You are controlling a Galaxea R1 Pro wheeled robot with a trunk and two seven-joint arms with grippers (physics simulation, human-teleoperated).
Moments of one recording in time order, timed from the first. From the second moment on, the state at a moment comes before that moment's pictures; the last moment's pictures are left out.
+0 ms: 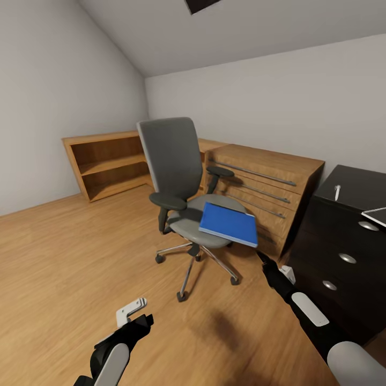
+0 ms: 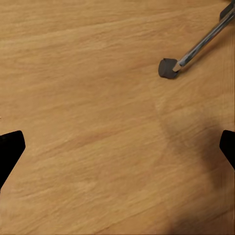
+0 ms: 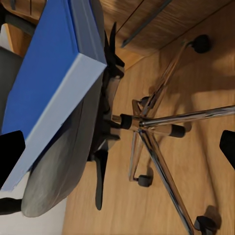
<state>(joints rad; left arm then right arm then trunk) -0.11 -0.04 -0.25 -1.54 0.77 0.55 0.79 -0.61 -0.23 0.22 -0.67 -1.47 0.12 0.25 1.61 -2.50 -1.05</state>
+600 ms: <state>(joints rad) -0.11 -0.04 -0.25 -1.53 0.77 0.55 0.79 -0.61 -0.23 0.22 -0.67 -1.47 0.12 0.27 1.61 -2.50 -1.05</state>
